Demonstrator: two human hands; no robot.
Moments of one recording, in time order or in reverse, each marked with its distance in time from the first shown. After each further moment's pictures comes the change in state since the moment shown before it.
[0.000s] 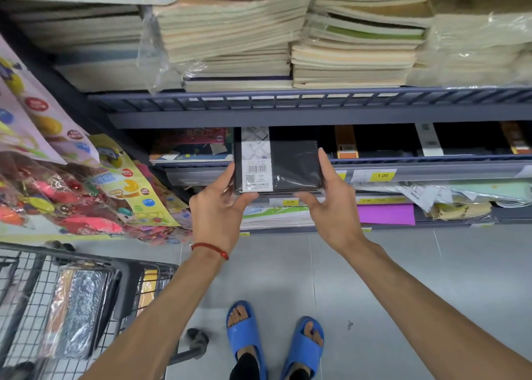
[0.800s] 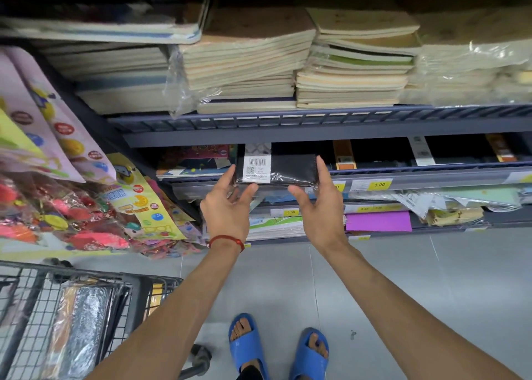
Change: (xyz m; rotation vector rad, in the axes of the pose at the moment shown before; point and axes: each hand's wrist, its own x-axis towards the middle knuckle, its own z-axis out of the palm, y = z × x) left_hand 0.025 -0.006 0.015 -0.107 0.129 -0.099; right_hand 0.009 -0.017 0.029 0.182 0.169 0.075
